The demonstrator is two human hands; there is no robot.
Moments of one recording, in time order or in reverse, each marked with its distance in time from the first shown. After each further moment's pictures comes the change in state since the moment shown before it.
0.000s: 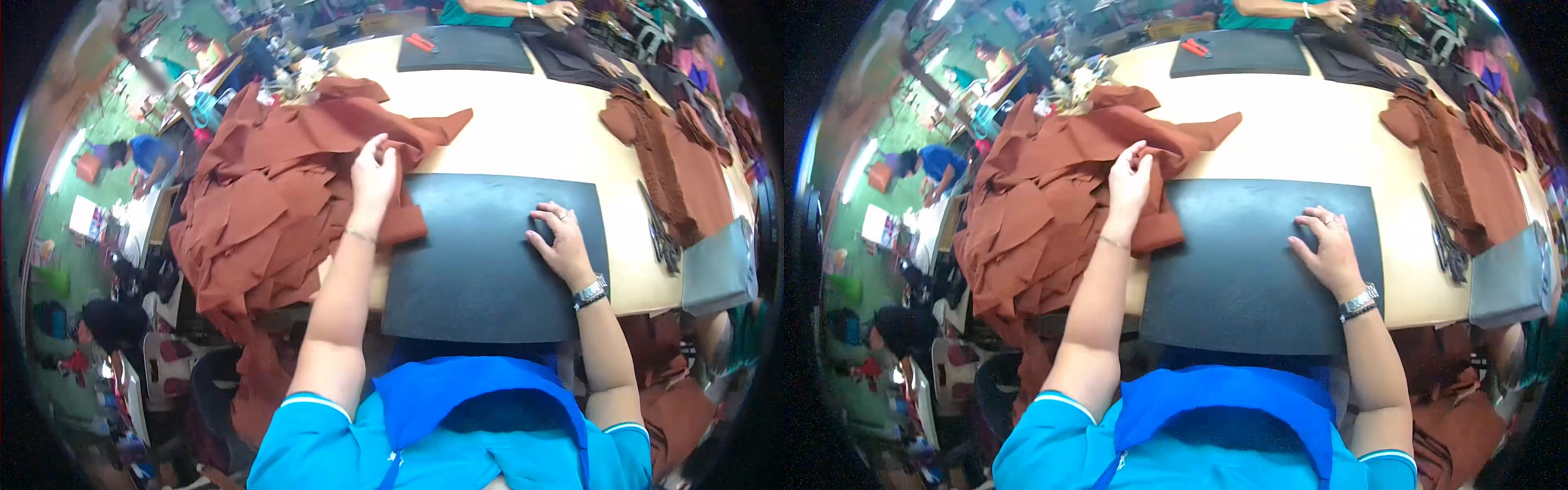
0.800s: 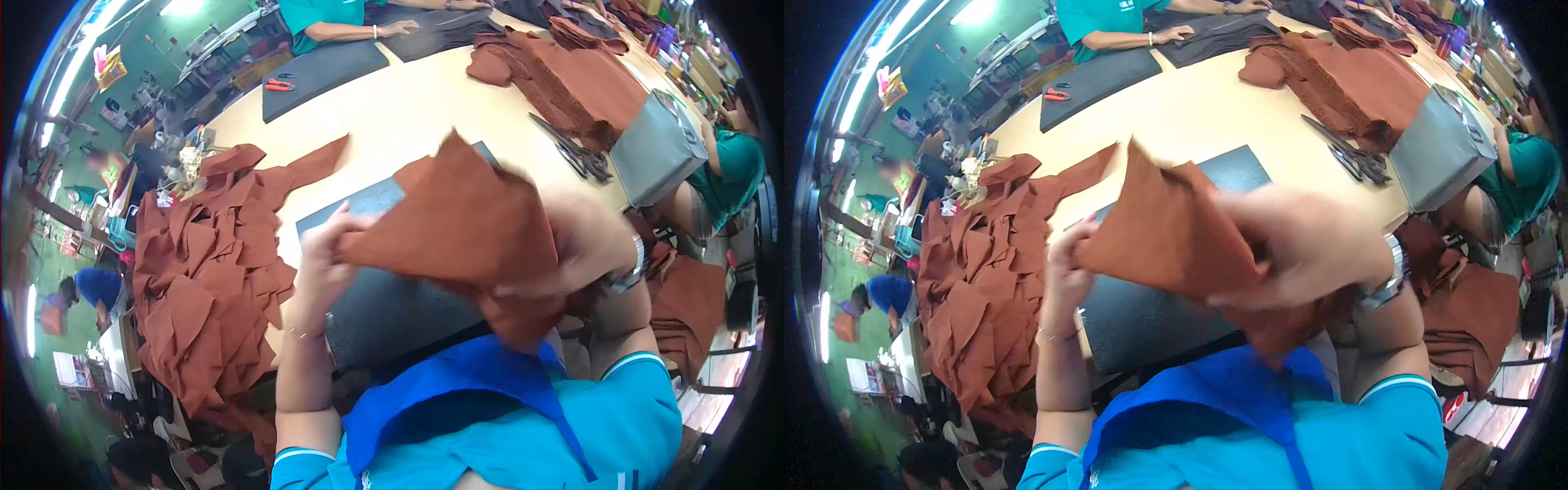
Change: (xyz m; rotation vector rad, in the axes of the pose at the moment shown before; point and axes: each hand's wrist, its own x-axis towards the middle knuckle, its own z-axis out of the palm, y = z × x) left_hand -0.088 0.126 -0.005 -0.291 -0.702 0.507; right_hand -0.029 -0.114 -0.196 0.442 -0.203 -0.202
